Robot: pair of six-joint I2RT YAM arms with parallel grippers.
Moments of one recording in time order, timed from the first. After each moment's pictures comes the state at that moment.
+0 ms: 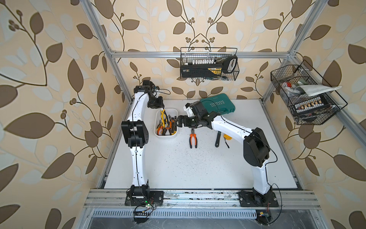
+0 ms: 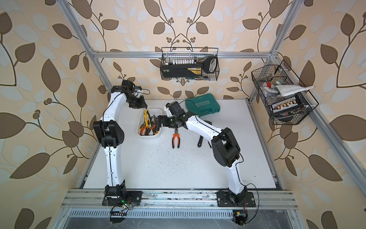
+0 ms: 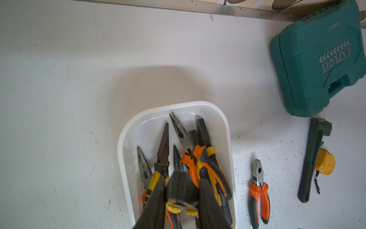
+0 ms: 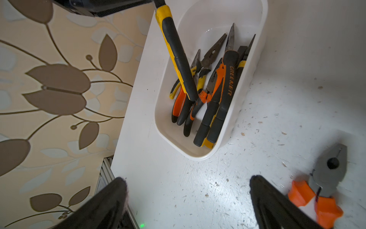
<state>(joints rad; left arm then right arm) -0.02 2.31 2.40 -1.24 0.37 0.00 0.69 2.07 1.75 -0.40 -0.34 0.64</state>
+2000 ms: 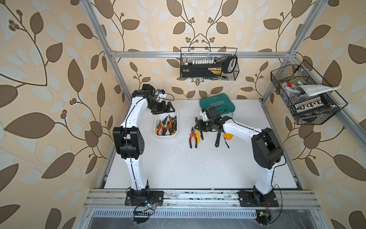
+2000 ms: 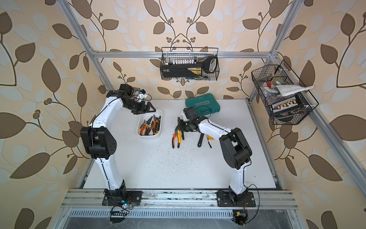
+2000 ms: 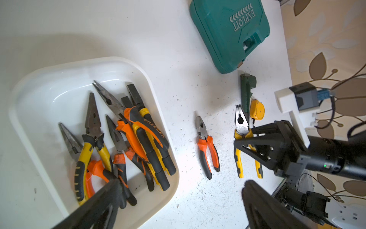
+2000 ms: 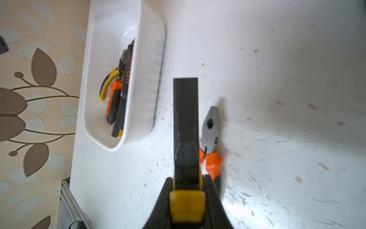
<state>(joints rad) -0.07 1.98 1.94 -1.12 0.61 0.08 0.52 1.94 1.39 -0.34 -0.26 0.61</state>
